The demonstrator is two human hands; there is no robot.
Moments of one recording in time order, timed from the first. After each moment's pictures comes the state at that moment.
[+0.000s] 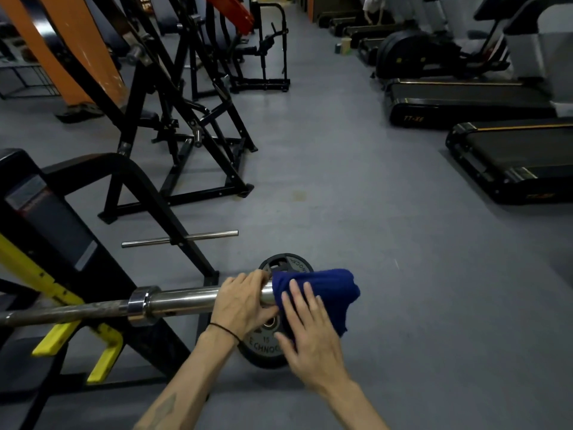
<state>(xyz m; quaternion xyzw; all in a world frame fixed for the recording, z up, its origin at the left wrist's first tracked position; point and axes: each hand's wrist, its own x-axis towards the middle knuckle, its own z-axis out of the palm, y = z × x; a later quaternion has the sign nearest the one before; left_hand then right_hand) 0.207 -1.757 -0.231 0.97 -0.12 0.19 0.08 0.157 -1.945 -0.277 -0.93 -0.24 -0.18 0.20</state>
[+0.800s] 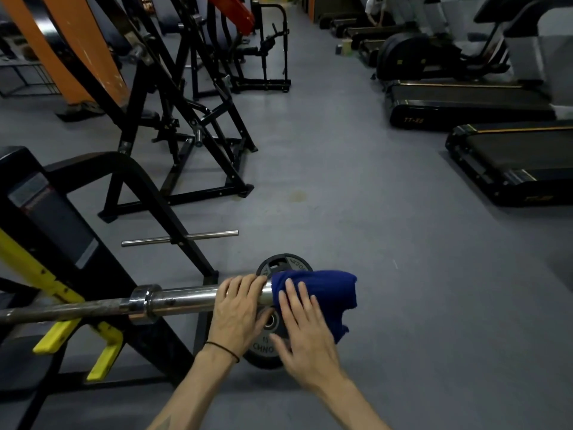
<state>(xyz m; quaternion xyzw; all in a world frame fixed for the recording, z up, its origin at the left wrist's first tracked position) 0.182 -1.753 -0.252 0.96 -0.11 0.23 0.05 0.154 -1.938 -0.278 -0.94 -0.25 -0.18 0.18</state>
